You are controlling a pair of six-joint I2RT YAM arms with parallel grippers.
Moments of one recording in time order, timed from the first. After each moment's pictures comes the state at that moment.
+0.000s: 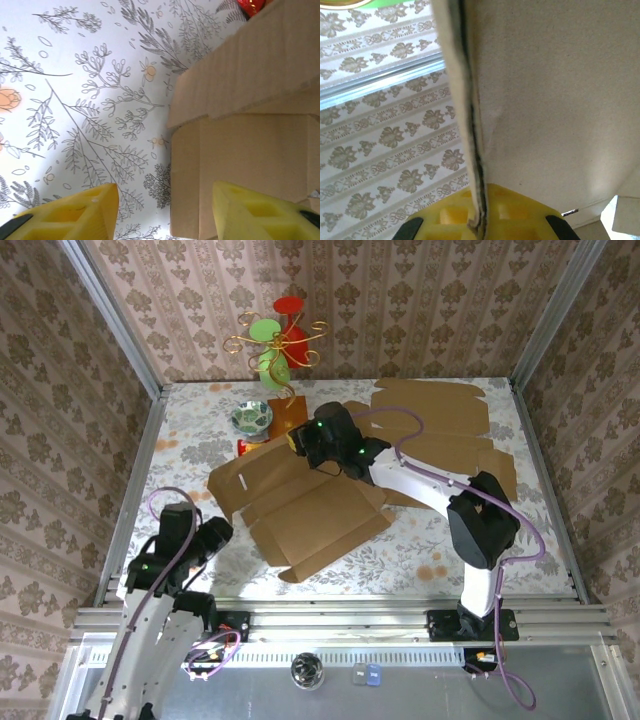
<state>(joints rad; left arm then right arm) -0.20 0.51 0.58 -0.95 0.06 -0.84 0.70 1.87 1.45 -0.02 -0.12 1.71</state>
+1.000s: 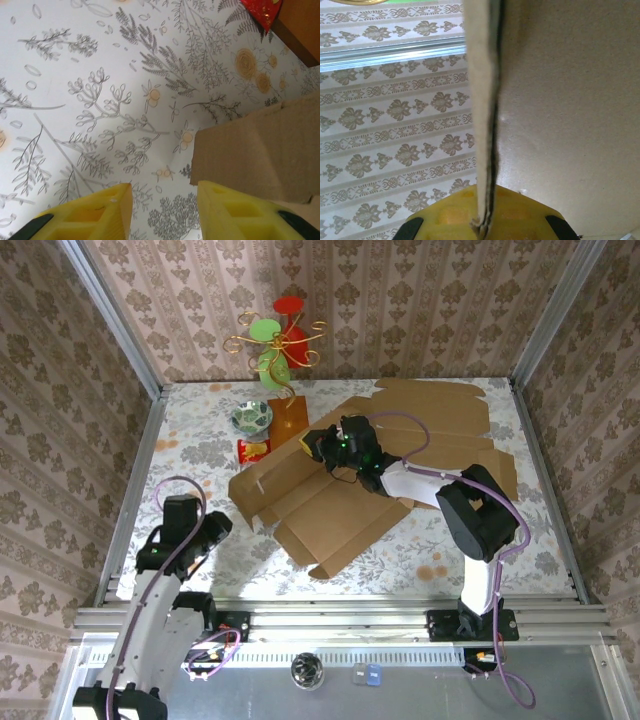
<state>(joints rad) -0.12 0.66 0.50 -0.72 0.11 -0.75 0.59 1.89 1.17 0.47 -0.30 1.54</state>
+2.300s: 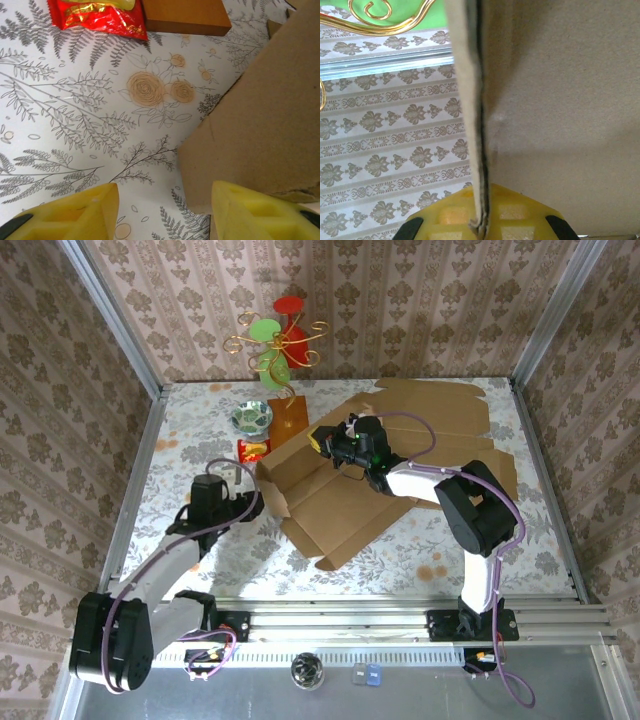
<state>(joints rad) -0.27 1.04 0.44 -0.08 0.22 -0.32 0.54 1.92 1.13 0.60 -0.35 1.55</state>
